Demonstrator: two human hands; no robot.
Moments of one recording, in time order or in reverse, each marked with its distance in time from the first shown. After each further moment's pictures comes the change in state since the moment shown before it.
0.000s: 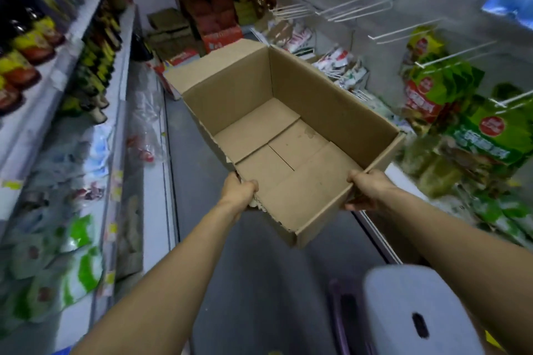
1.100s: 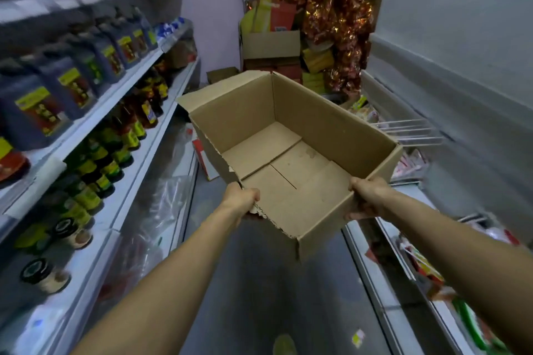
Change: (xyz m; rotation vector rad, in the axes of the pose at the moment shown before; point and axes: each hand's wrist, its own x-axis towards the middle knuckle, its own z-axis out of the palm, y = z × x) left_hand 0.770 0.389 -0.148 -0.209 0.165 -0.018; right_hand 0.557 -0.673 0.305 -0.131 -0.151 -0.167
